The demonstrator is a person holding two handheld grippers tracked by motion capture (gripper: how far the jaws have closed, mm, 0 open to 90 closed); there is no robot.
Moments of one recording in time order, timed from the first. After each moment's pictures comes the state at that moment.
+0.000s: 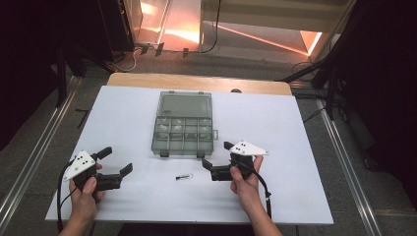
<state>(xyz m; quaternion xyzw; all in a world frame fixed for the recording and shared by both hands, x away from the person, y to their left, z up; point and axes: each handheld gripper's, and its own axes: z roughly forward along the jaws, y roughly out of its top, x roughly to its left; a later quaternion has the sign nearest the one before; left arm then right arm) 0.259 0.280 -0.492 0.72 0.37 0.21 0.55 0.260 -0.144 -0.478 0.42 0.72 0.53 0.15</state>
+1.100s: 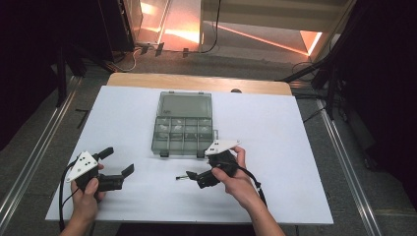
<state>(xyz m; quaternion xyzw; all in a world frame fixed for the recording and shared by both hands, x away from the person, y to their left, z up) 0.258 0.276 -0.493 0.73 0.36 0.22 0.54 0.268 -0.103 -0.462 0.33 0.84 0.43 0.07</state>
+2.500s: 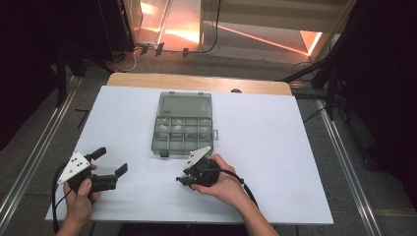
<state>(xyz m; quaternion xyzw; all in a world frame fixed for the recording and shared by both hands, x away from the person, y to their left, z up) 0.254 0.291 -0.491 0.72 0.37 0.23 0.54 0.278 -0.061 -0.501 0.21 0.92 0.32 0.04</state>
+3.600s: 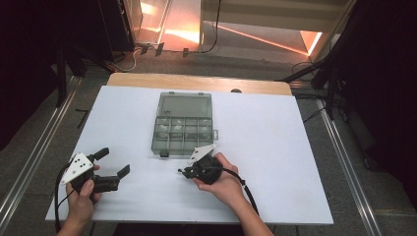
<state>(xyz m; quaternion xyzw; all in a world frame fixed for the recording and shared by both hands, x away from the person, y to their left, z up) 0.254 0.287 -0.494 0.72 0.36 0.23 0.54 0.281 -0.069 -0.498 0.25 0.90 0.34 0.05</state>
